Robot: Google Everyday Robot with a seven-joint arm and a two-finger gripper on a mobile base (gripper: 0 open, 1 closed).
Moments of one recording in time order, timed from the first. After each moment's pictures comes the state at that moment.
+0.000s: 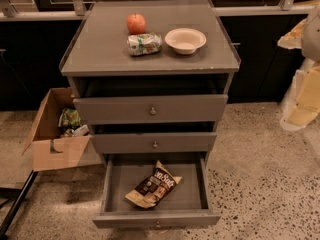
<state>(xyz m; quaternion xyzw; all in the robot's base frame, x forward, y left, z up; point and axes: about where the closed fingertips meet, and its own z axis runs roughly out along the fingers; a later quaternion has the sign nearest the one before) 0.438 -0.217 0.977 -0.60 0.78 -0.04 0.16</state>
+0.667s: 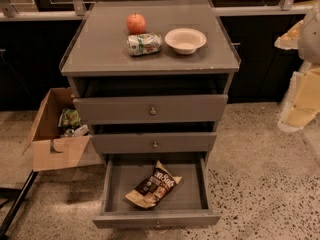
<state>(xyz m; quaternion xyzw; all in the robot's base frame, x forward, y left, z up) 0.439 -0.211 0.975 -0.61 0.77 -0.04 0.16</state>
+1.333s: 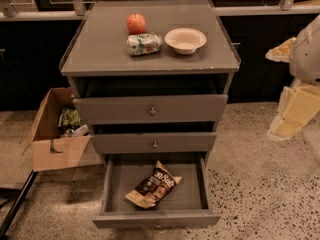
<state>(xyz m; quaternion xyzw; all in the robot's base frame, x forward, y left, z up) 0.443 -0.208 0.946 -0.61 0.76 -0.02 0.20</state>
